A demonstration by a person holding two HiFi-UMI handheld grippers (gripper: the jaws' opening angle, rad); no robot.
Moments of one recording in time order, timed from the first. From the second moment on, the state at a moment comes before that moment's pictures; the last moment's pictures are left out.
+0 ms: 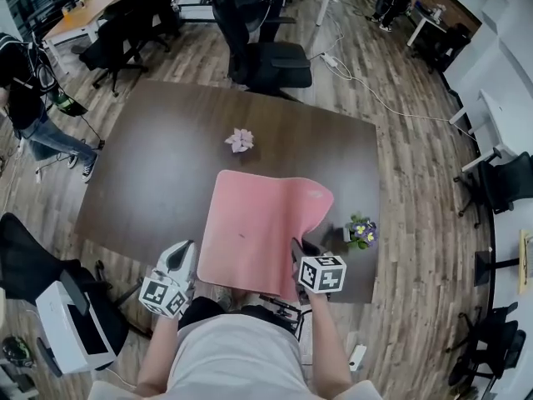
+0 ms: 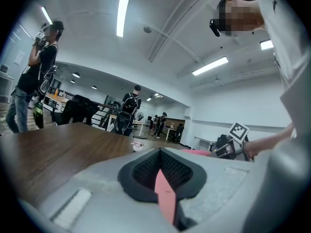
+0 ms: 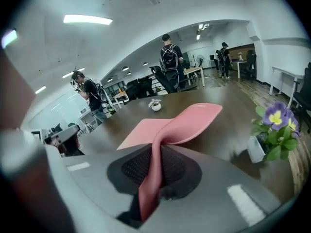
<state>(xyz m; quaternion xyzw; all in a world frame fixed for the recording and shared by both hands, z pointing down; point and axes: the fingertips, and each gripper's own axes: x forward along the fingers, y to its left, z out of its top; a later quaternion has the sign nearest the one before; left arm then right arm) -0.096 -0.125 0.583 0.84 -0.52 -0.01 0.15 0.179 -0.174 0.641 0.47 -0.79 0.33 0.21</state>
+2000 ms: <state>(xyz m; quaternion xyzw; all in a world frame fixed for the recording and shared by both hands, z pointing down) -0.189 -0.087 0.578 0.77 -0.62 -0.07 0.16 0.088 -0.181 0.595 0.44 -0.87 0.24 0.05</state>
